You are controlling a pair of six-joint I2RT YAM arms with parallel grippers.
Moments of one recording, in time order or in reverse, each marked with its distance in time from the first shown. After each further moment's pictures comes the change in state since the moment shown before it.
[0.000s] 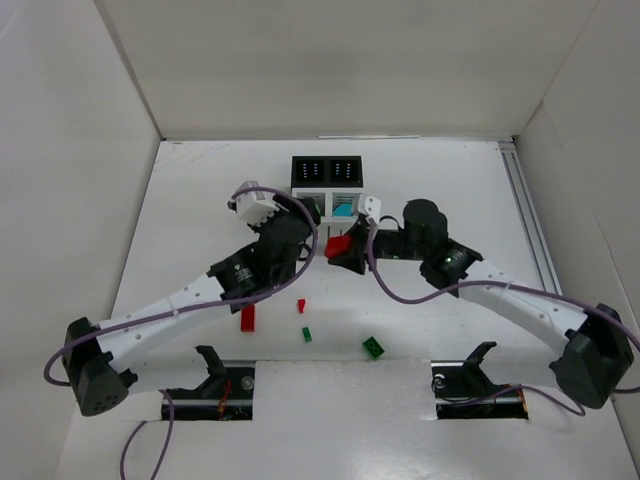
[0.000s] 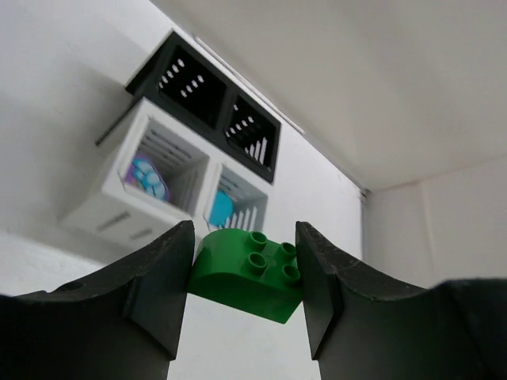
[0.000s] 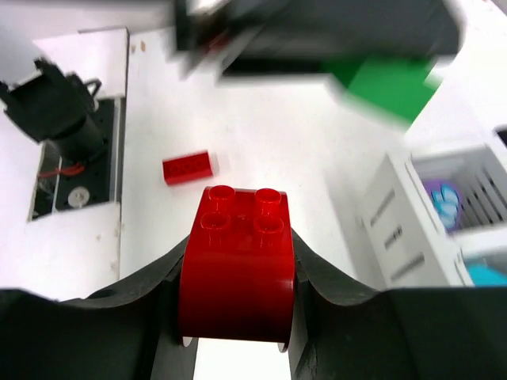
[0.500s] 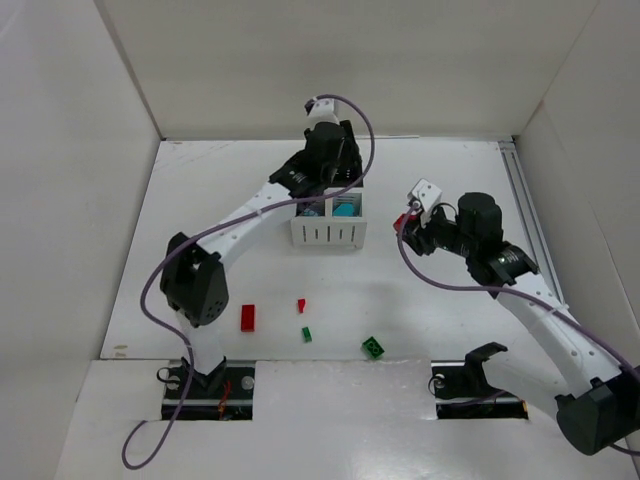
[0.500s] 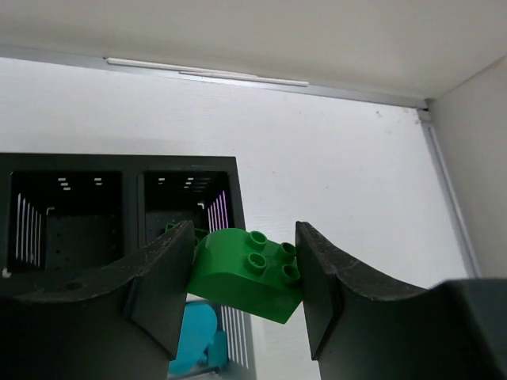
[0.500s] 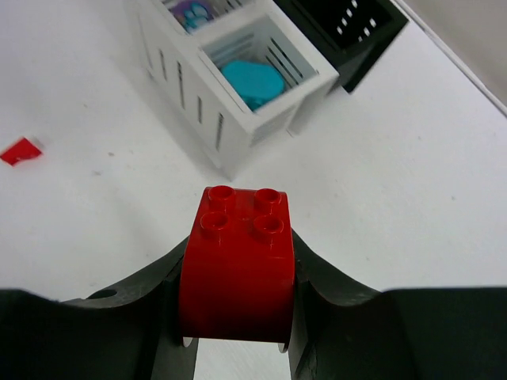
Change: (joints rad) left arm 0.328 0.685 0.681 0.008 0.576 0.544; right arm -0.337 -0.273 -0.028 -0.452 0.262 -0.261
